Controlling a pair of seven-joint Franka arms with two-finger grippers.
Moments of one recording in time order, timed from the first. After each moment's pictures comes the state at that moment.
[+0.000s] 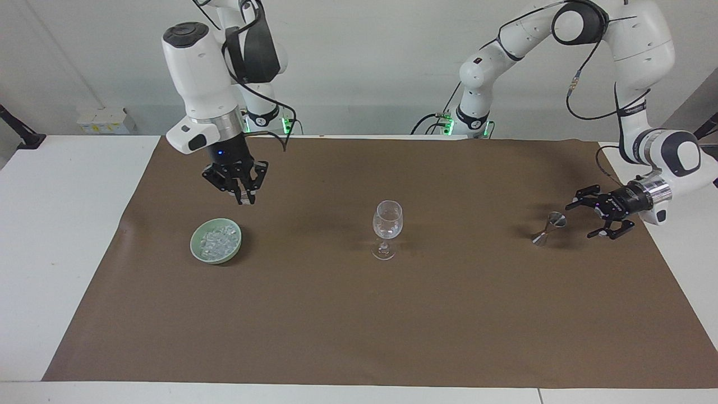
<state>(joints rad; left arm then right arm) 0.68 0.42 -0.12 -1.80 -0.99 1.58 -0.75 0.01 0.01 0.22 -1.82 0.02 2.06 0.27</state>
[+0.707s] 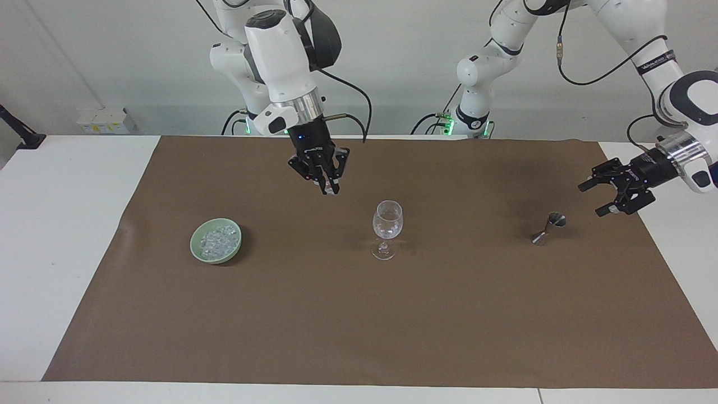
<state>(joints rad) 0.48 0.16 -0.13 -1.73 -0.70 1.66 -0.73 0.01 0.05 0.45 -1.82 0.12 2.28 0.63</state>
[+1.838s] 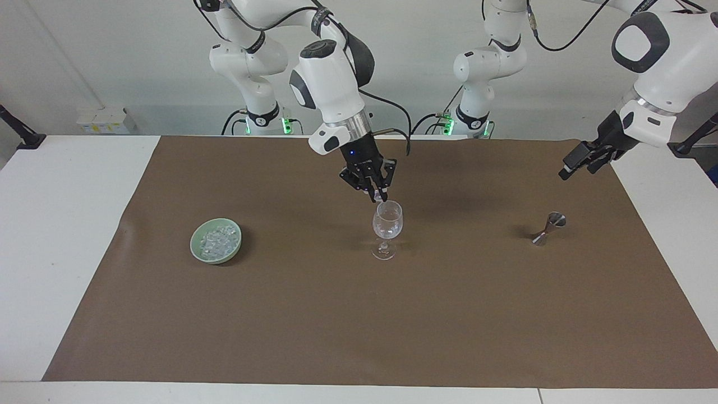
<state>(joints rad) 0.24 -0.04 -0.15 -1.73 -0.14 1.70 -0.10 0.09 0.19 0.52 -1.81 0.02 2.43 0.81</state>
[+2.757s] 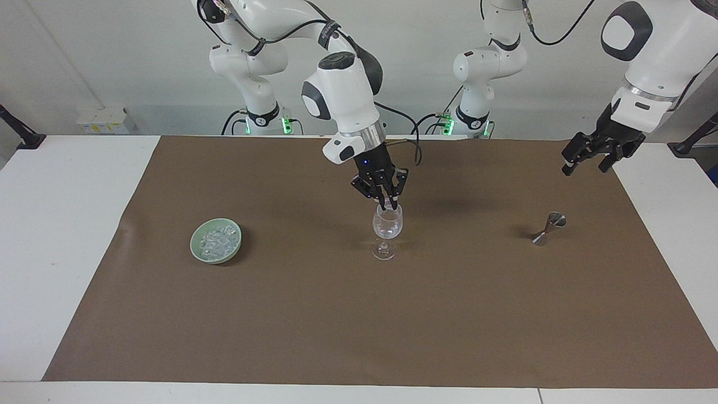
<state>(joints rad) 0.22 -0.06 -0.18 -1.73 -0.08 1.76 -0.04 0.13 0.26 0.52 -1.75 -0.06 2.44 0.87</state>
